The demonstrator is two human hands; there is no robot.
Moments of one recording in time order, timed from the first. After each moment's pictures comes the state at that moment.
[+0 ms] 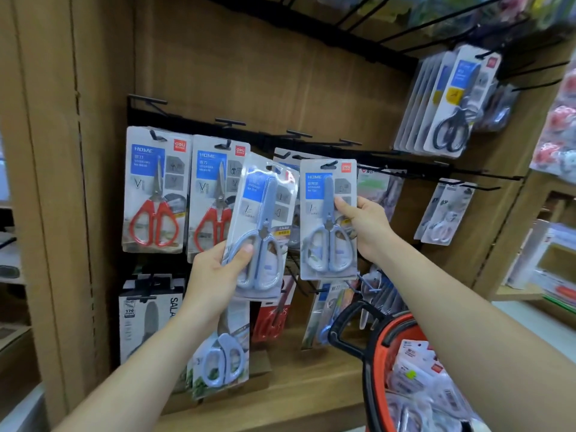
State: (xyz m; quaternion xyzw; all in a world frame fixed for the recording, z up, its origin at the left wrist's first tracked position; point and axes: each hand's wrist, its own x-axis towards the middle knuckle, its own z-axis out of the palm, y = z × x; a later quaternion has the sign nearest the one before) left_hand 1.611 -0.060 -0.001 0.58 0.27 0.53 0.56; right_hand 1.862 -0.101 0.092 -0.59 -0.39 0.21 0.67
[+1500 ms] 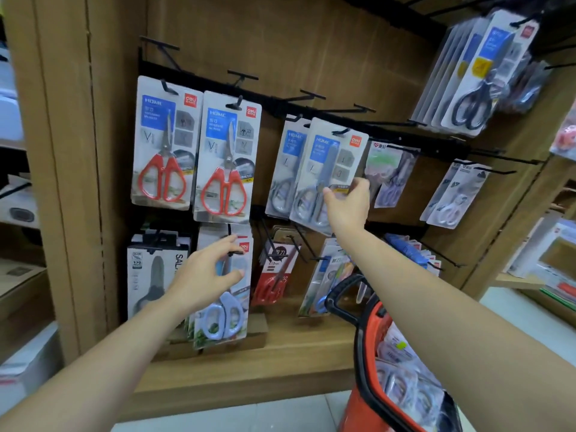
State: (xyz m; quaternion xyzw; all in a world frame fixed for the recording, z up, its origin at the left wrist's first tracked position) left_hand 1.587 -0.034 -0.078 0.80 0.36 0.37 0.30; right_hand 1.837 -0.074 0.044 -0.71 -0.37 -0.06 0.59
